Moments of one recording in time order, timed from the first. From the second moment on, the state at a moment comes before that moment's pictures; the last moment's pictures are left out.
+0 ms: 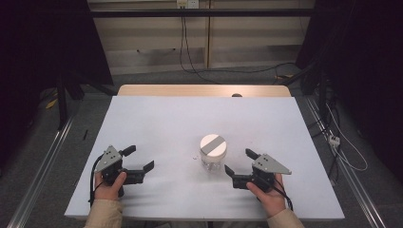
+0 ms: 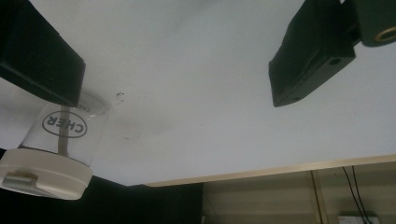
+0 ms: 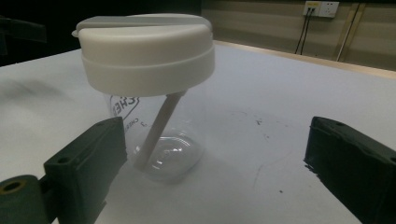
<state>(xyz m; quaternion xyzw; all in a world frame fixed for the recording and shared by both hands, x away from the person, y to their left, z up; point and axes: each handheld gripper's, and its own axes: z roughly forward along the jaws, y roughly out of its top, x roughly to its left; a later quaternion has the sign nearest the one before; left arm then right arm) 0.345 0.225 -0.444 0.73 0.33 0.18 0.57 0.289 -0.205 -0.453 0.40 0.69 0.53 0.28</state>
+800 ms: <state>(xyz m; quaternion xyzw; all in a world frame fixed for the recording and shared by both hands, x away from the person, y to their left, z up) 0.345 0.224 -0.445 0.73 0.33 0.18 0.57 0.313 -0.156 -0.459 0.39 0.70 0.54 0.25</state>
